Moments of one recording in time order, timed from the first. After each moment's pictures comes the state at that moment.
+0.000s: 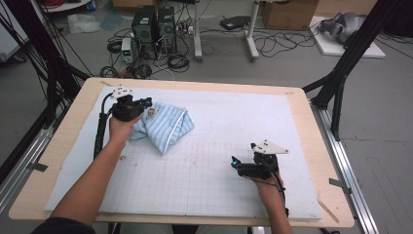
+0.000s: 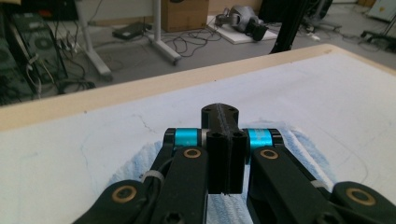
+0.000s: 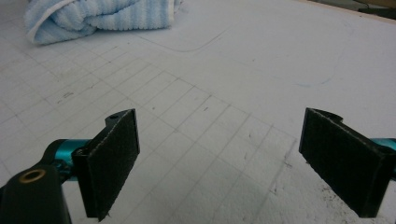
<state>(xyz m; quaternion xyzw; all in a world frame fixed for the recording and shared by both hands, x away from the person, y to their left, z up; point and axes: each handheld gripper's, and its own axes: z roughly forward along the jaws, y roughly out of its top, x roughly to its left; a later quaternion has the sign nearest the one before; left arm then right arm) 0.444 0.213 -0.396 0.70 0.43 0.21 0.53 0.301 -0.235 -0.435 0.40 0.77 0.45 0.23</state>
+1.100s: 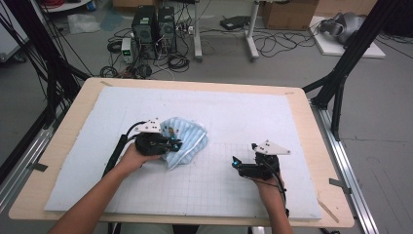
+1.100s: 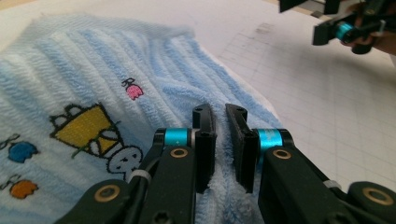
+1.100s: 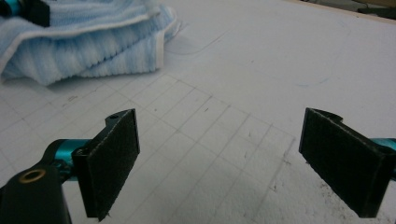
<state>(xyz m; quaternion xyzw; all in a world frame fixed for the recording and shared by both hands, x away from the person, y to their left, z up) 0.371 0.140 -0.428 0.82 0.21 0.04 0.53 0.299 -0.237 -0.432 0.40 0.76 0.45 0.23</state>
